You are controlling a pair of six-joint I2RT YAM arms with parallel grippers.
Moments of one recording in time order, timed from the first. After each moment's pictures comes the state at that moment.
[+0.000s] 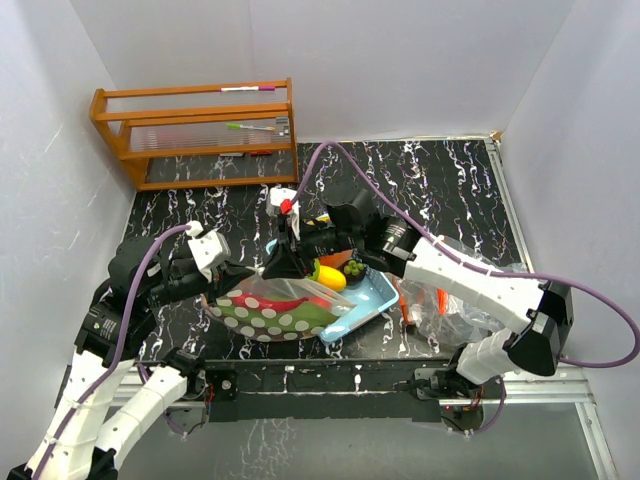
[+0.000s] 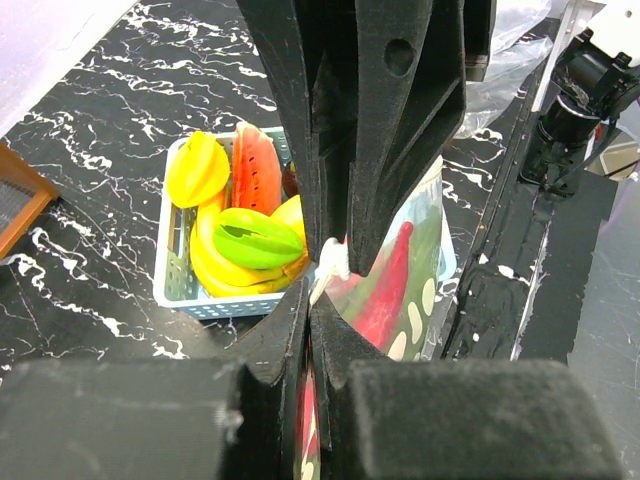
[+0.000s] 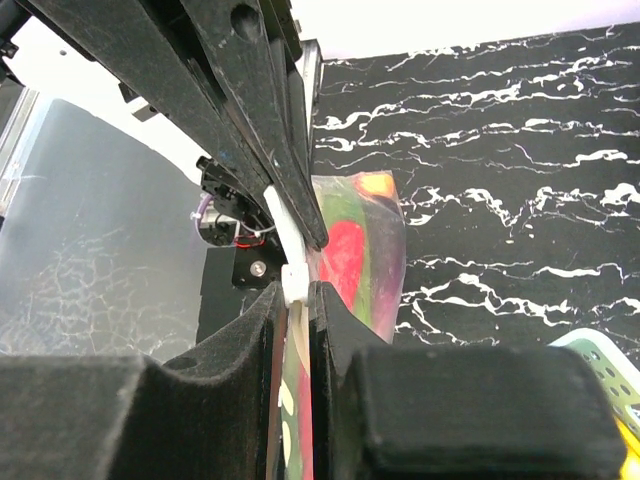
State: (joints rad) left arm -0.41 0.60 0.99 -0.70 0.67 0.25; right arm 0.95 1.44 1.37 -0.24 -0.70 0.00
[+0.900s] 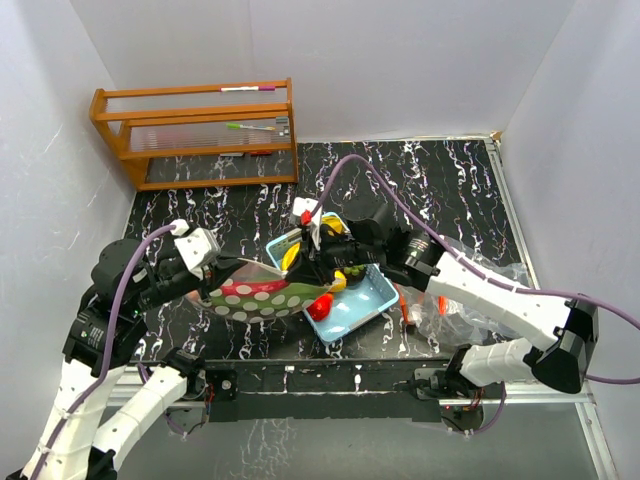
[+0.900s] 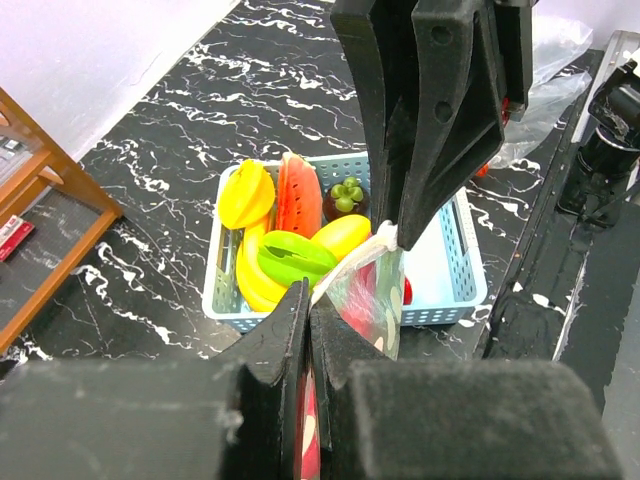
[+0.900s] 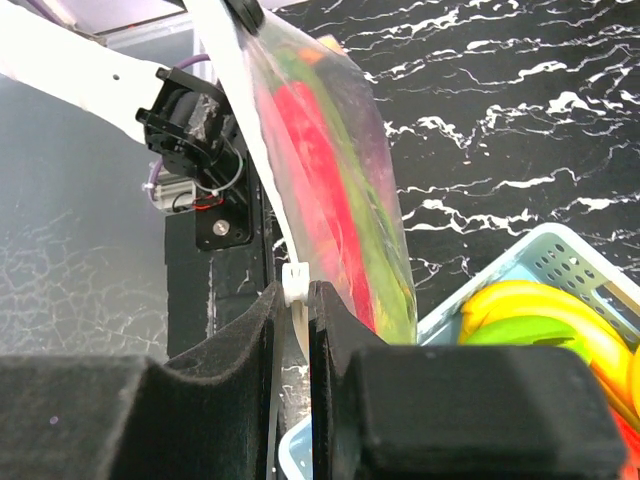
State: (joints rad) left arm -0.41 0.59 1.06 -0.69 0.58 0.25; right arm 0.95 1.29 1.22 -0.30 -0.54 -0.01
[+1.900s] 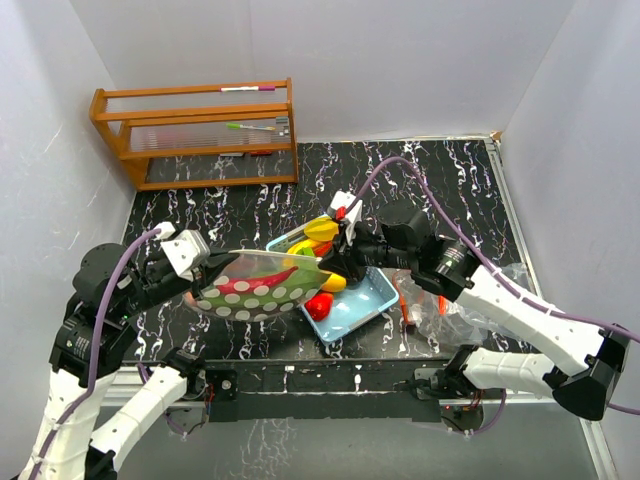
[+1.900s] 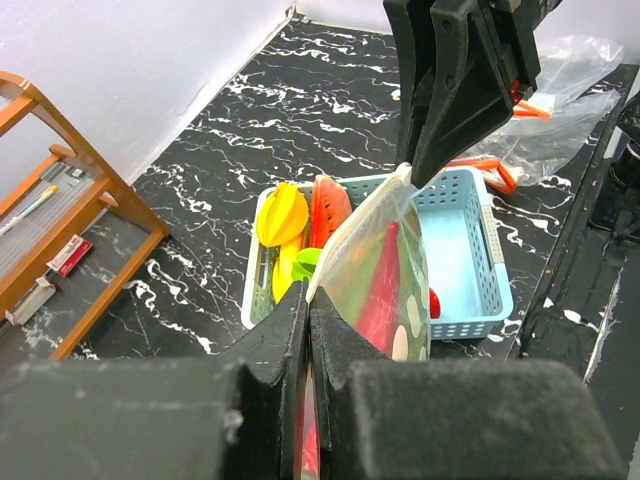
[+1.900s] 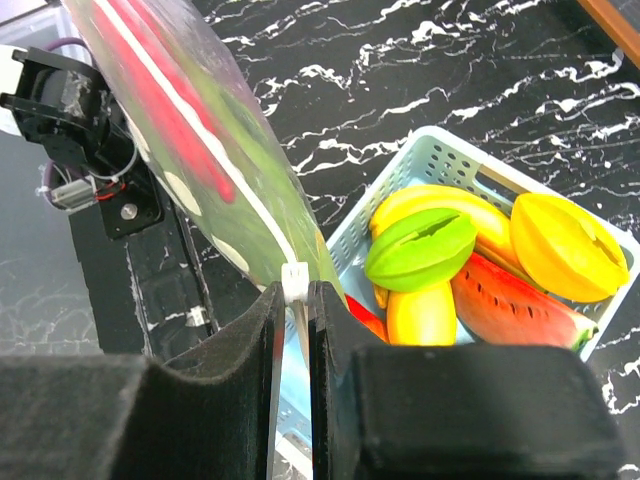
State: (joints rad) left arm -0.41 0.58 1.14 -0.71 0.53 0.29; right arm 0.85 1.10 1.10 -0.38 -0.35 -0.03
